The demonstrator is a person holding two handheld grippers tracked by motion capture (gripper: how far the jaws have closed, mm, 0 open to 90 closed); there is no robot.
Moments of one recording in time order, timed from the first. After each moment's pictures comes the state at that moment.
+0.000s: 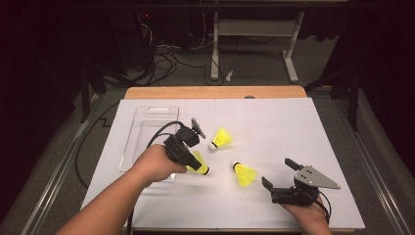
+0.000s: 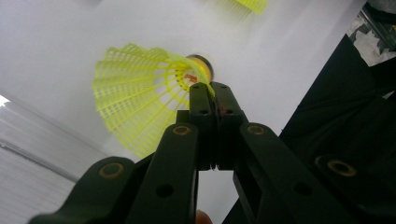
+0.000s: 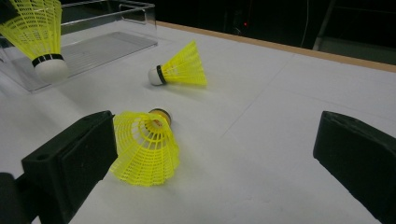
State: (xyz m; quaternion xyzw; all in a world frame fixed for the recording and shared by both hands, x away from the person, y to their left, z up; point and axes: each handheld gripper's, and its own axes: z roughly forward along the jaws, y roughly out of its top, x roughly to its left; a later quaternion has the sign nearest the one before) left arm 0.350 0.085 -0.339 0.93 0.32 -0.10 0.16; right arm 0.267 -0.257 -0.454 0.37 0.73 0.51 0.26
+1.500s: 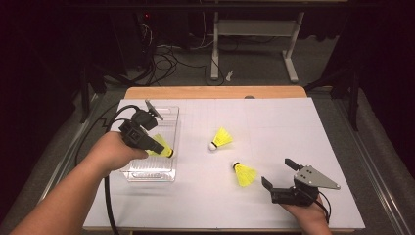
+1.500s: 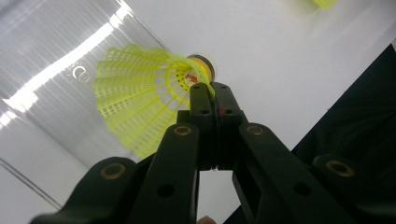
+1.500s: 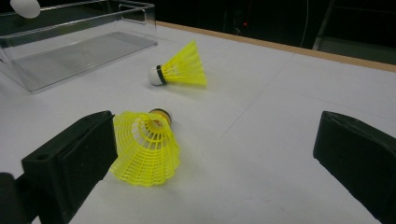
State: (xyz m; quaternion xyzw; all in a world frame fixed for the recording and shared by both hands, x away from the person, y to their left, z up) left arm 0.356 0.177 -0.297 0.90 0.40 -0.04 0.16; right arm 0.267 -0.256 -0.454 0.37 0.73 0.51 0.26
